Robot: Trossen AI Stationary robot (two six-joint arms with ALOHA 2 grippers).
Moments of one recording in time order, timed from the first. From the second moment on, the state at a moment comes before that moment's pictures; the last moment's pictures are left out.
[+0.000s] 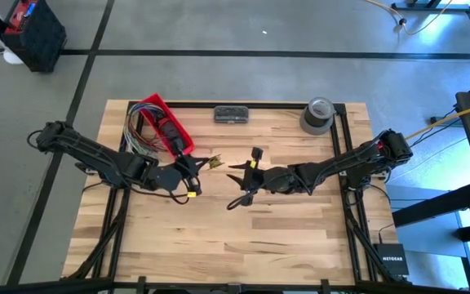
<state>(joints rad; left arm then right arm) -0.32 1.19 0.90 -0.25 -0.87 -0.05 0.25 1.59 1.00 0.31 0.53 -0.22</state>
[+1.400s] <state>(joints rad) -0.36 1.19 0.89 -0.03 -0.90 0.06 0.25 1.76 1.12 0.09 0.45 -0.37</state>
